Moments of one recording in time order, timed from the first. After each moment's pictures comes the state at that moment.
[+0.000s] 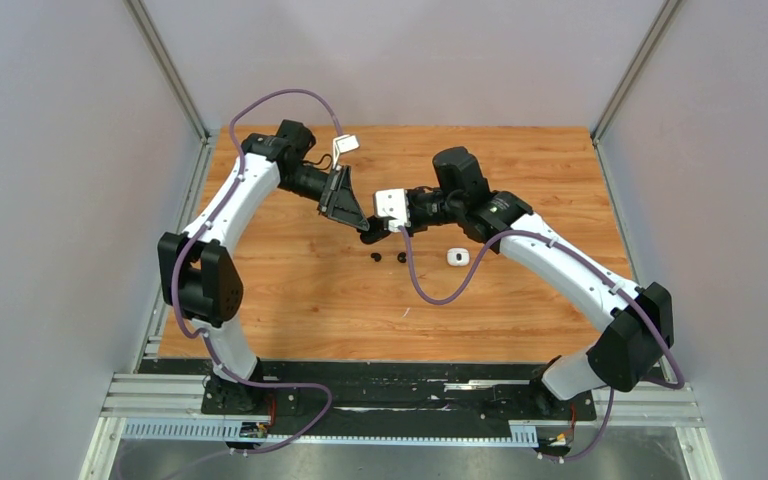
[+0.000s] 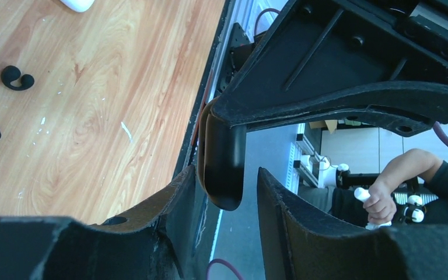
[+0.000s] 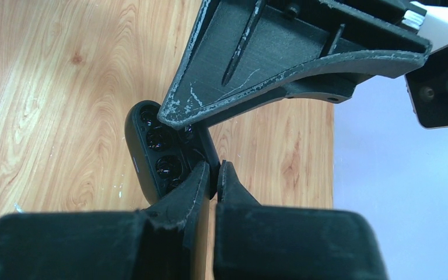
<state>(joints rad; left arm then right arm) -0.28 1.78 1.69 -1.22 1.23 0.25 0.69 1.48 1.36 -0.38 -0.64 -0.99</state>
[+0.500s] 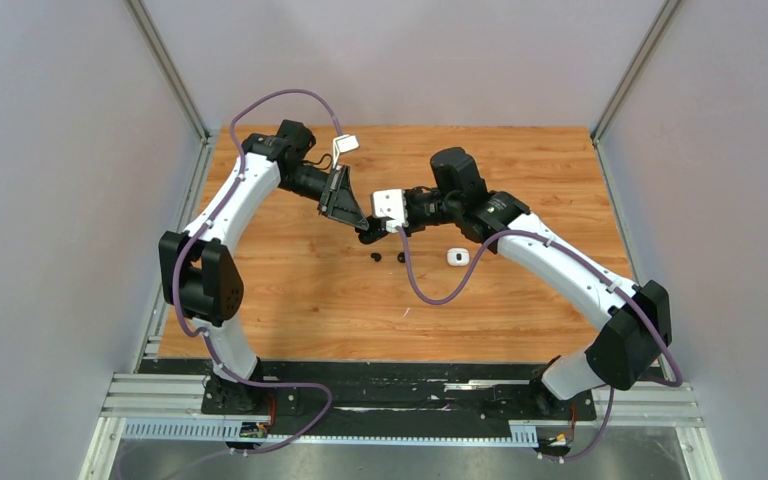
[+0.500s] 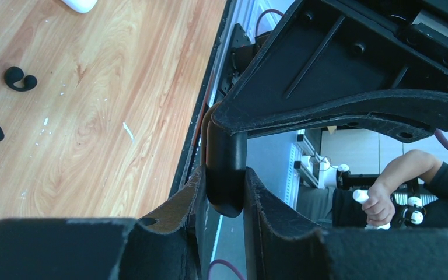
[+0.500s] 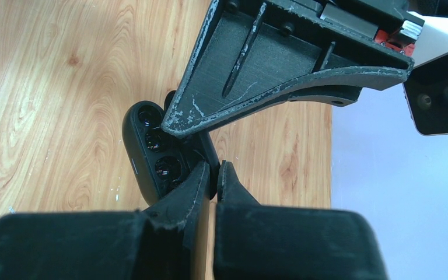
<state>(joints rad) -0.28 1.79 1.69 -1.21 1.23 0.25 0.70 1.49 1.36 -0.36 -0.63 -0.99</state>
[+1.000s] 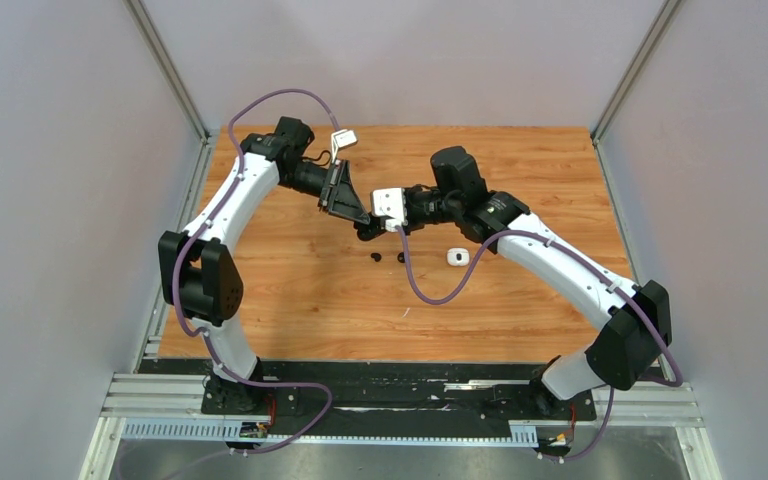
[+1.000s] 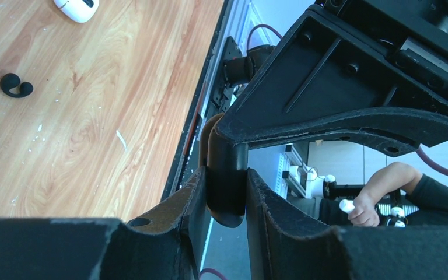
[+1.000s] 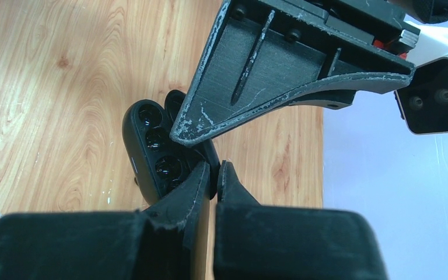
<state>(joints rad) -0.28 1.79 1.69 -1.14 1.26 0.14 0.70 1.49 1.36 -0.34 -0.62 -0.99</state>
